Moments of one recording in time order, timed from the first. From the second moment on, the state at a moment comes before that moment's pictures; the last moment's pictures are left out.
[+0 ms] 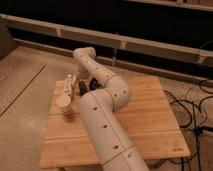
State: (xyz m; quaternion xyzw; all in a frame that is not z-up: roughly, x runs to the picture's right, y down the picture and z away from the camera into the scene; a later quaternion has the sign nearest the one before) arm -0.161 -0.034 1.013 -0.33 0.12 0.59 0.73
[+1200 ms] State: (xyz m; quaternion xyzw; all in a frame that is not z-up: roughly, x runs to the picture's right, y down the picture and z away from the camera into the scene) arm -0.157 -0.019 1.020 -0.34 0.15 0.58 0.72
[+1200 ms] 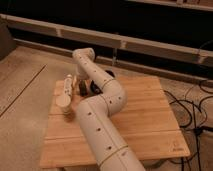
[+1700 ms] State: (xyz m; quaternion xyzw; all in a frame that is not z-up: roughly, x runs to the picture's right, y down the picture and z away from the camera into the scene) arm -0.158 -0.019 1.020 -0.34 0.15 0.57 0.73
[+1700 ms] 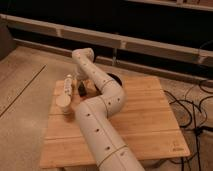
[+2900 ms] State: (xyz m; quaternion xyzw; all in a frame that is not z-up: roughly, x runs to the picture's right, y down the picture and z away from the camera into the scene) arm -0.192 -0.124 0.983 -0.28 0.02 0.58 0.76
